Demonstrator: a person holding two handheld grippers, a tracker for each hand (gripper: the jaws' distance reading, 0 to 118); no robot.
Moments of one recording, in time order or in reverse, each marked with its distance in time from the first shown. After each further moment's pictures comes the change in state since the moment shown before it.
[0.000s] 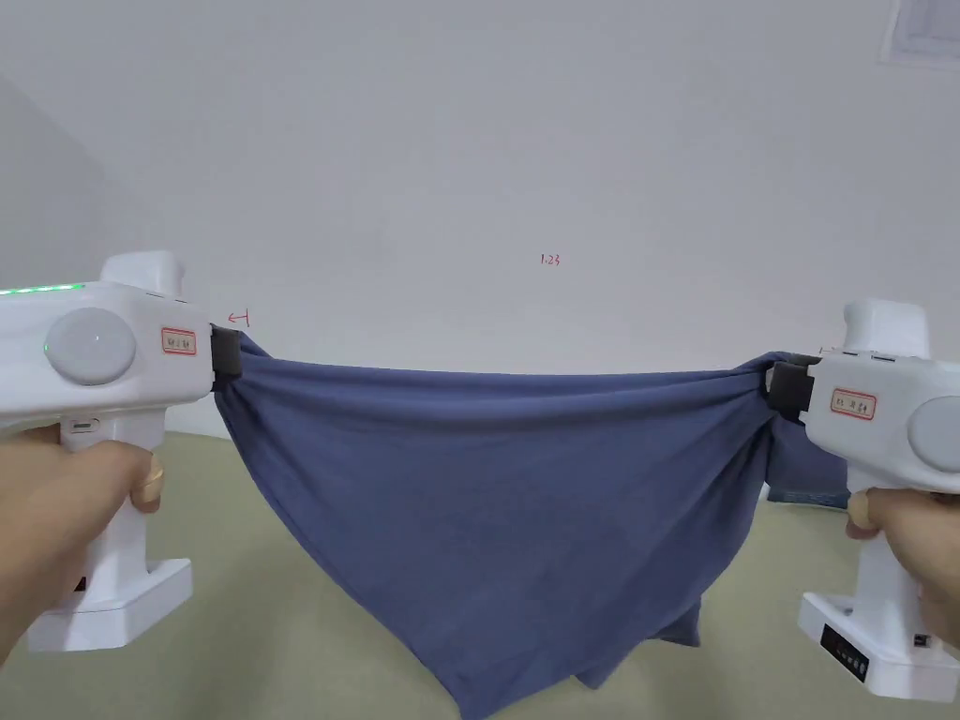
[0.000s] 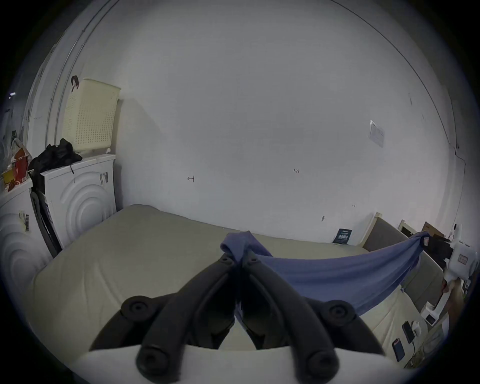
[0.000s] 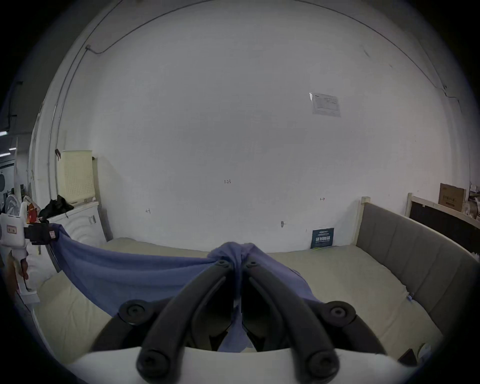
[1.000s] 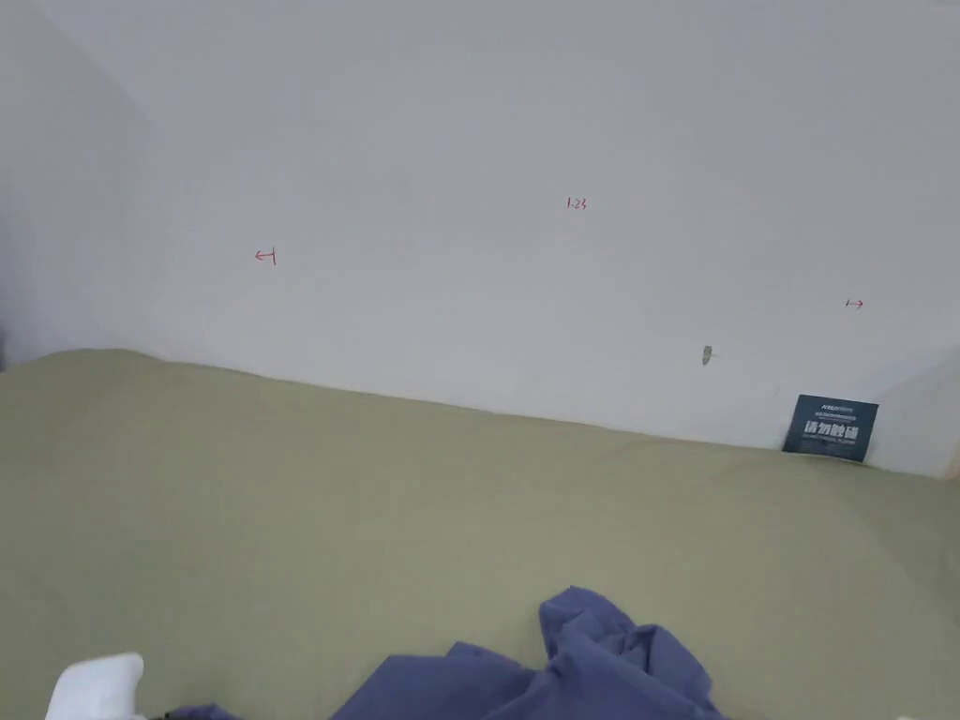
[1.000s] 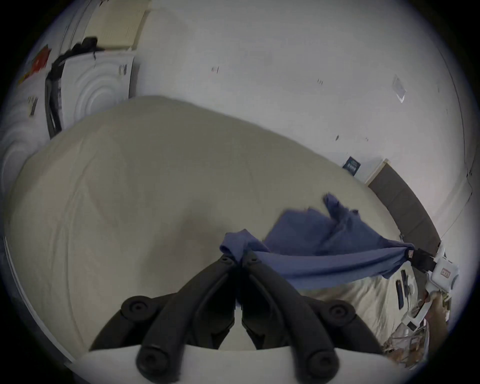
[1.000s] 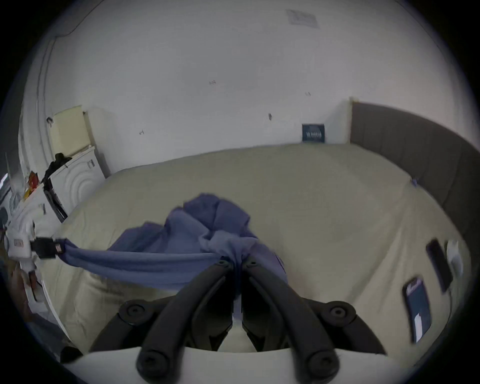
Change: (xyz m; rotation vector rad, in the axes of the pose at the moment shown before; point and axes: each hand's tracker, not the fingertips) left arm -0.055 -0.296 0.080 -0.464 0.011 0.159; right arm 0.051 -0.280 0.116 -0.433 -0.016 -0.138
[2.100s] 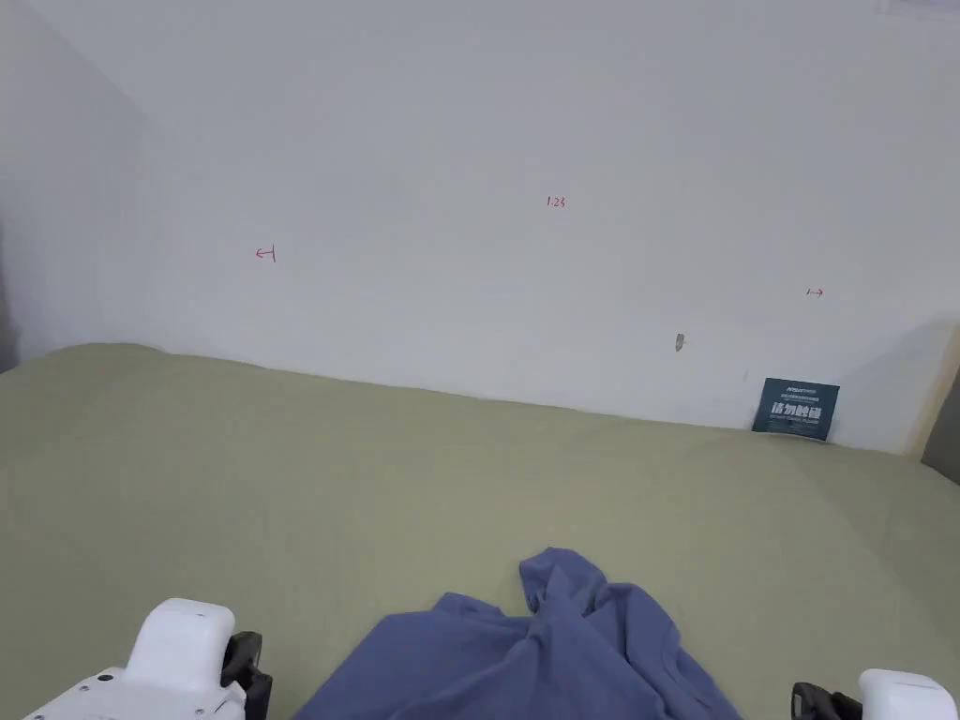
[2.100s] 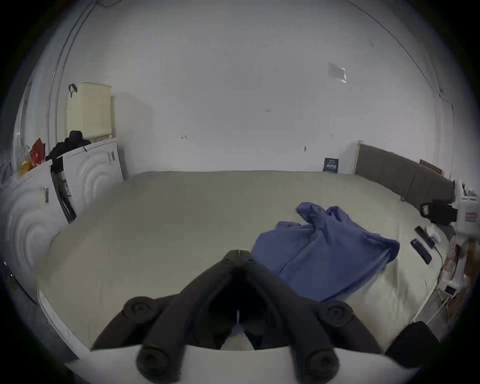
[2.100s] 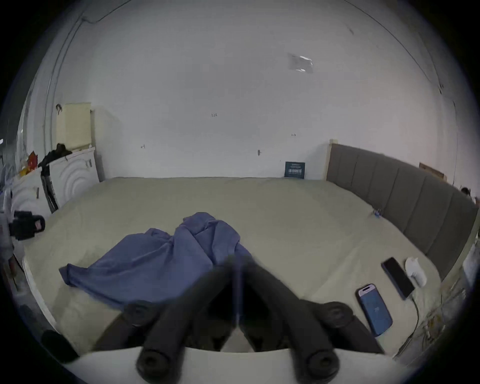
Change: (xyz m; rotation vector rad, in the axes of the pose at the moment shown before) left arm 0.069 -0.038 0.089 0.323 0.059 -0.368; right arm -0.041 -0.015 0.104 0.222 -0.112 0.172
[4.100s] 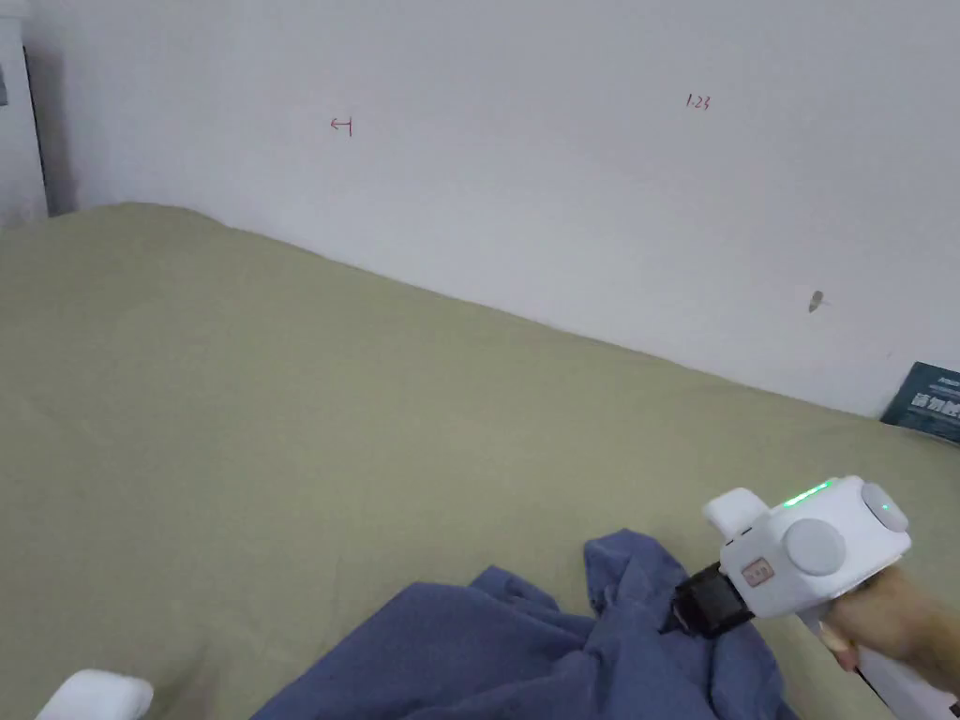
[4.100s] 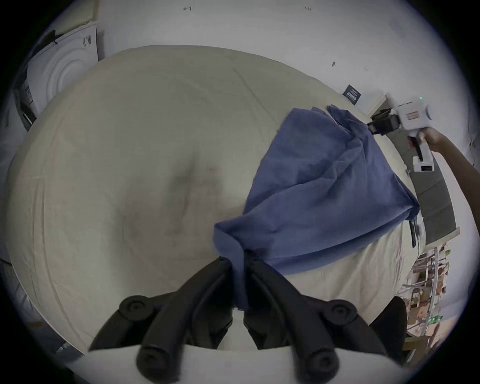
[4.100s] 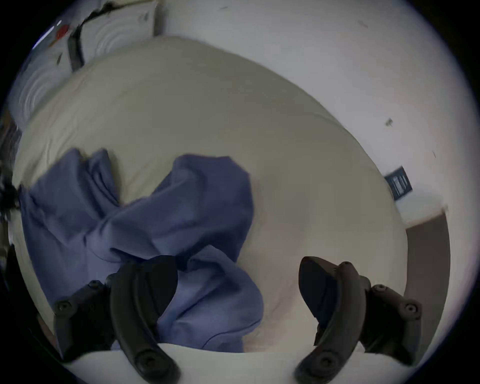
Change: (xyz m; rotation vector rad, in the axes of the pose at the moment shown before) left arm -0.050 -0.063 -0.105 -0.657 -0.146 0.205; right arm -0.069 0.076 -0.381 -0.679 0.357 0.722
